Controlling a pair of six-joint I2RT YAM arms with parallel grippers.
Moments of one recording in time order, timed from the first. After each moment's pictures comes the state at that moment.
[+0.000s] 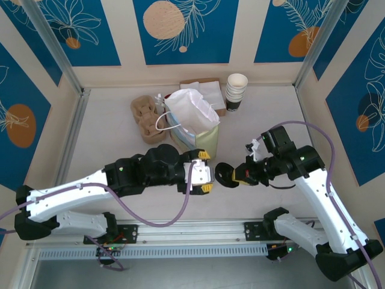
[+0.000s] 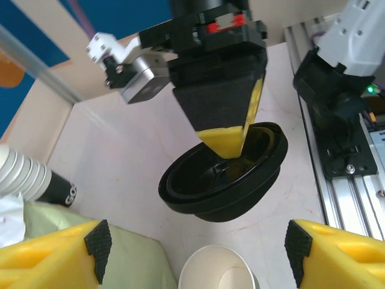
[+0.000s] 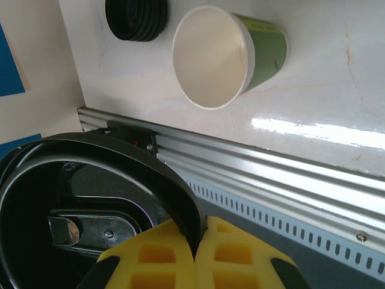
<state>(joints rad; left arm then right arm) -1.26 1.16 1.23 -0.52 0.02 0.50 0.38 0.92 1.13 -1.37 -0.65 0.63</state>
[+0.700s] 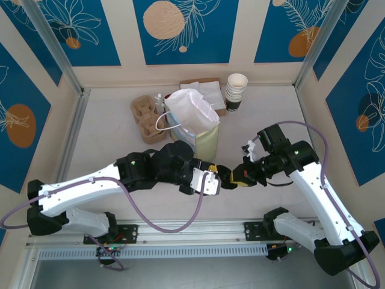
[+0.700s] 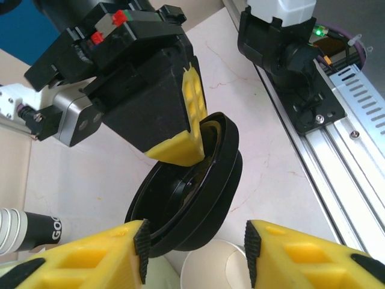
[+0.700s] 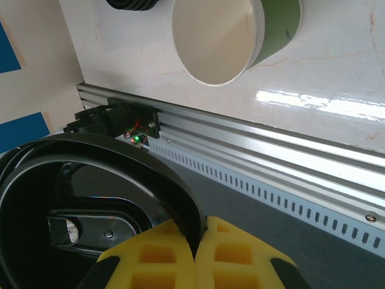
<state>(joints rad) -1.24 1.29 1.34 -0.67 0.14 0.73 0.38 0.98 1.12 -1.40 -0.71 0.59</state>
